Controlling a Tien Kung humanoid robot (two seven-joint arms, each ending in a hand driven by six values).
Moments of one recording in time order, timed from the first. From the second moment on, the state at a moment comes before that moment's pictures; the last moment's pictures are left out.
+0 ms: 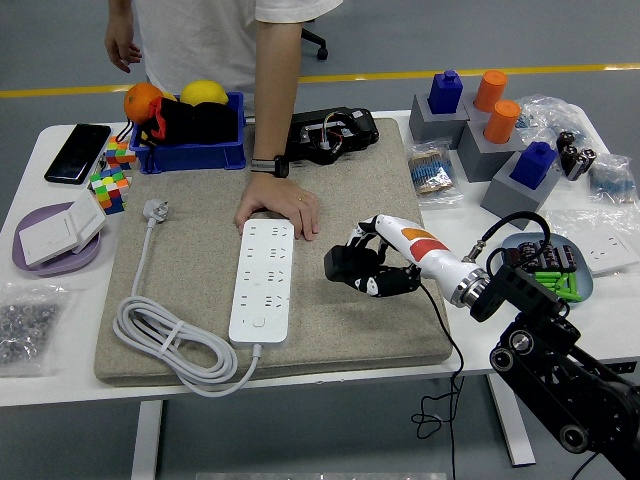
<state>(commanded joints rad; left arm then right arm) -0.10 0.05 -1.66 -0.18 1.76 -0.07 0.33 0.33 -0.10 0.96 1.40 -1.90 0.03 0.07</state>
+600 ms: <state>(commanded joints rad) -0.10 0.06 -1.65 -0.18 1.75 -0.07 0.33 0.46 -0.03 0.76 1.38 -1.89 0.03 0.05</state>
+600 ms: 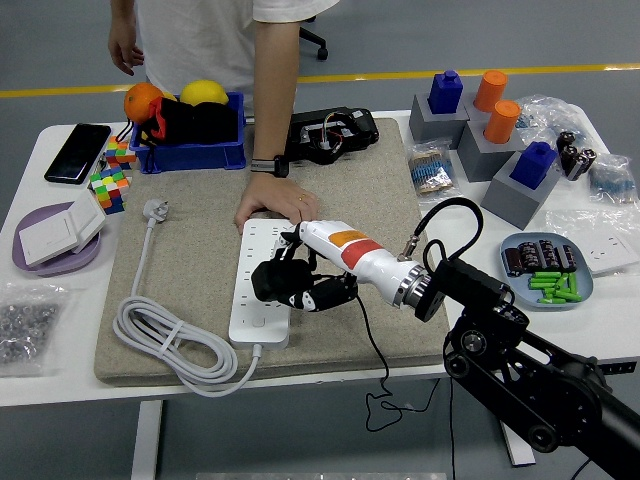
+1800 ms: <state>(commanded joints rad) -0.10 0.07 -1.66 -0.18 1.77 -0.07 0.33 0.54 0.00 0.70 1.19 -1.92 0.01 0.02</state>
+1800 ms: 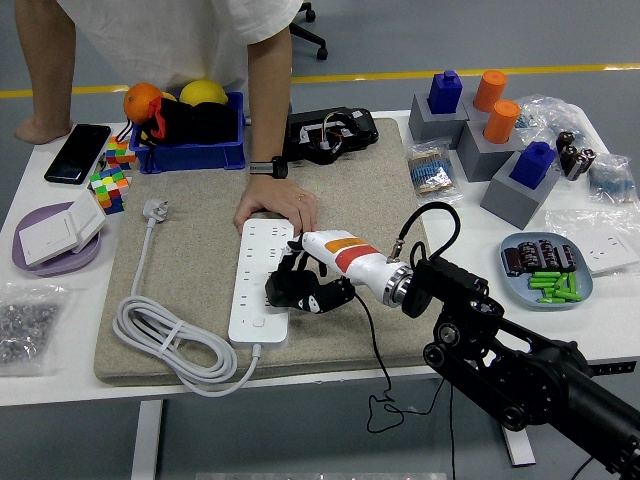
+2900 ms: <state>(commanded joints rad) -0.10 0.07 -1.66 -0.18 1.77 -0.07 0.33 0.55 0.00 0.65 1.18 -1.92 -0.08 -0.03</state>
